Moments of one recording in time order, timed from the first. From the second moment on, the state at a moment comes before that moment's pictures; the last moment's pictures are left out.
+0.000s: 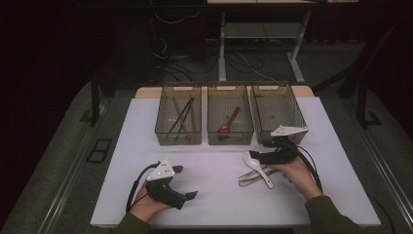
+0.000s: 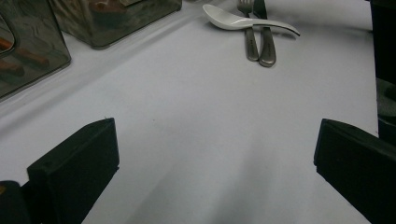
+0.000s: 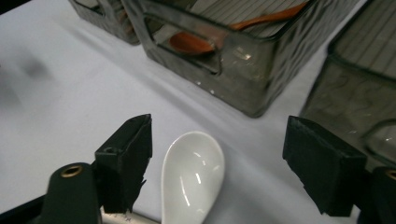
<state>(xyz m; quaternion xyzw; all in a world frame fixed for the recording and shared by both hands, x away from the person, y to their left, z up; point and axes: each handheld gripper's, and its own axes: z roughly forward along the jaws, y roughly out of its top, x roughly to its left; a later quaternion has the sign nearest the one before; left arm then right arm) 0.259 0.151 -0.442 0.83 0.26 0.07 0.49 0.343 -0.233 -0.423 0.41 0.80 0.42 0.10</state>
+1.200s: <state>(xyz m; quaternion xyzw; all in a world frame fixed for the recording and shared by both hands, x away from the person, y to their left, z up) 0.258 0.149 -0.442 0.83 0.25 0.07 0.49 0.341 -0.213 -0.448 0.39 0.85 0.36 0.08</state>
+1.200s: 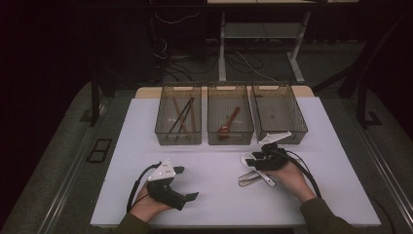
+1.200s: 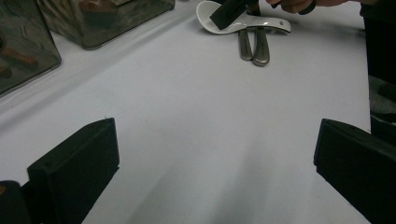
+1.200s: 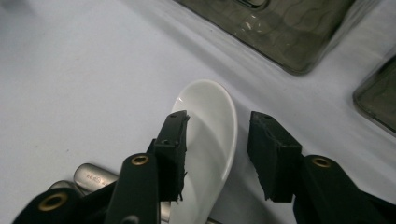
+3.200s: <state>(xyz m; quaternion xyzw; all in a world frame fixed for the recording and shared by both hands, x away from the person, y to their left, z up) 0.257 0.150 -0.439 0.83 0.25 0.07 0.50 0.347 -0.225 -0.383 0.36 0.82 0.44 0.12</state>
